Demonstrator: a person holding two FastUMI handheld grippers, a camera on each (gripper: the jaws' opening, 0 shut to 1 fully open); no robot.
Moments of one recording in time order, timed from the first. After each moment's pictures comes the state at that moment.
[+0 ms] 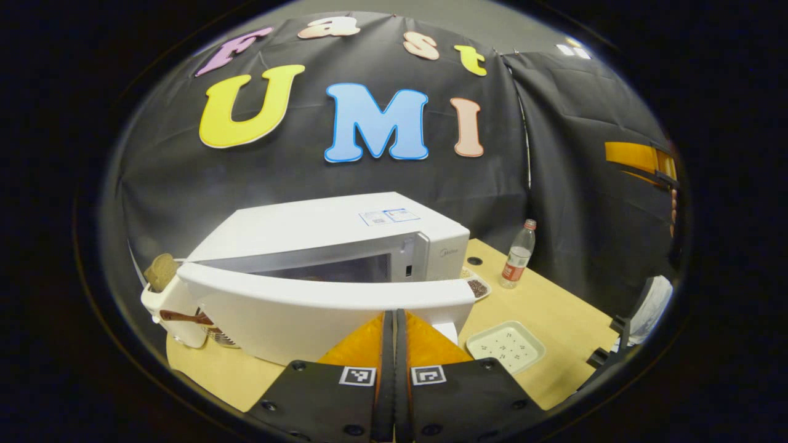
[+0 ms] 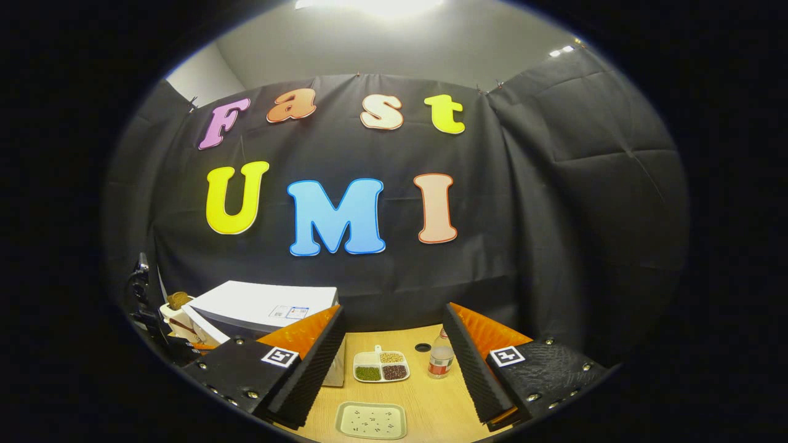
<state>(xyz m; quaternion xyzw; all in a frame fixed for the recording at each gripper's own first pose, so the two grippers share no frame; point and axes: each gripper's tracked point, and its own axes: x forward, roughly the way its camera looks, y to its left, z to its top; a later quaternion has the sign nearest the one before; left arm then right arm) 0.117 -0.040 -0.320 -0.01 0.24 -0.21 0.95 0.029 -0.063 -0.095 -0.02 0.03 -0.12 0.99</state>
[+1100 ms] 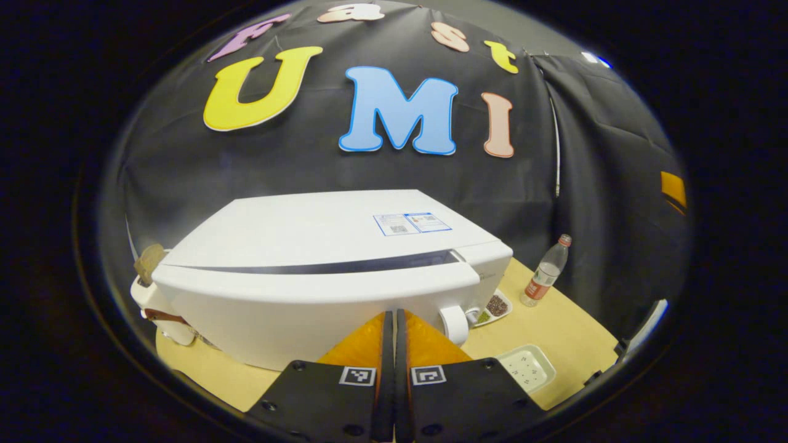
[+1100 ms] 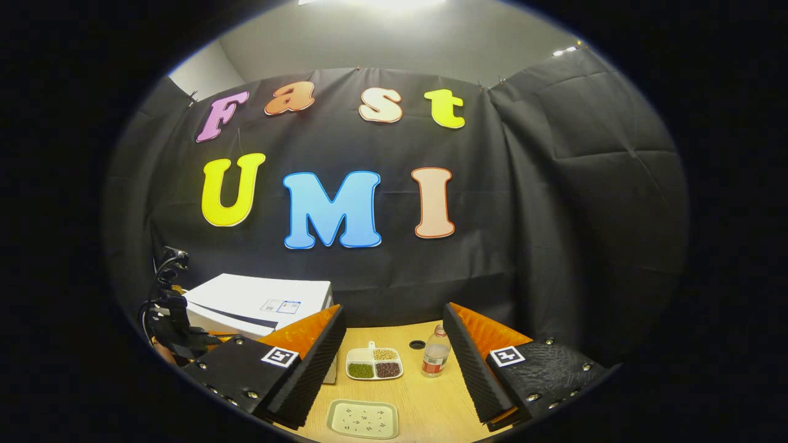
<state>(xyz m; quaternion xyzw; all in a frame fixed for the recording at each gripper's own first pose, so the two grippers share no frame) 0.190 -0.052 -0.341 -0.04 0.26 -0.17 0.95 0.036 -0.079 -0.104 -0.02 0.05 -0.13 0.99</state>
